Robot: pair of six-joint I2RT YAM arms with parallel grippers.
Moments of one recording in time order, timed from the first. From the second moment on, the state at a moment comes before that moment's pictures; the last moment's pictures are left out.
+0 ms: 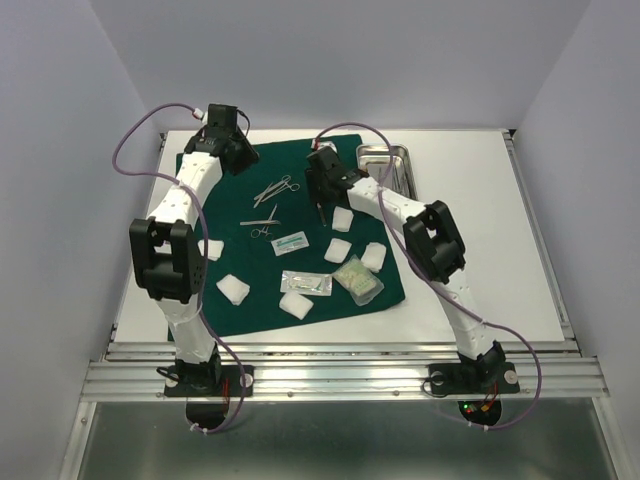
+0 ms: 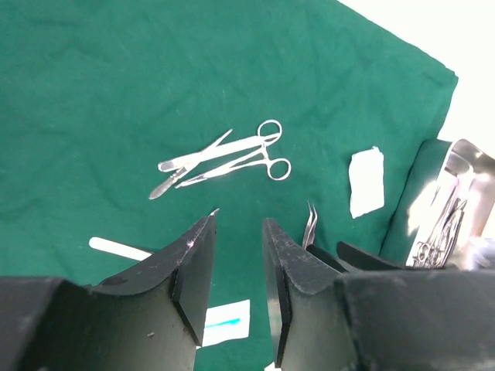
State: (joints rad) left arm -0.16 1.89 1.71 -0.59 -0.06 -0.68; right arm 0.65 2.36 2.01 -0.43 0.25 0.35
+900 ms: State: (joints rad) left arm -0.17 1.86 1.61 -0.63 -0.05 -0.65; right arm 0.65 2.39 2.03 -0.46 0.31 0.31
